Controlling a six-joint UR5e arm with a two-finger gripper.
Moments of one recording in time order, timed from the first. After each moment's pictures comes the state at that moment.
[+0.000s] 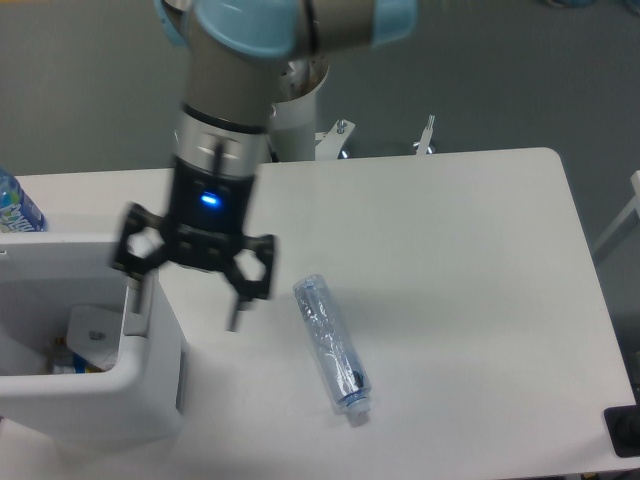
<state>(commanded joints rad) 2.38 -1.87 -1.40 -0.93 1.22 0.18</state>
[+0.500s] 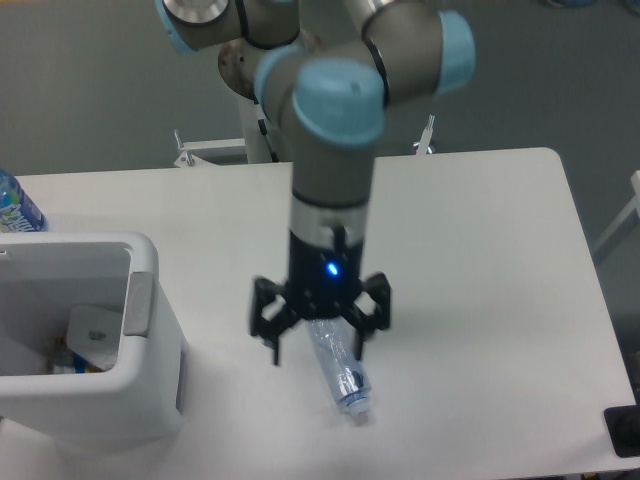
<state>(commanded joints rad) 2.40 -2.06 -1.37 -0.93 1.39 0.17</state>
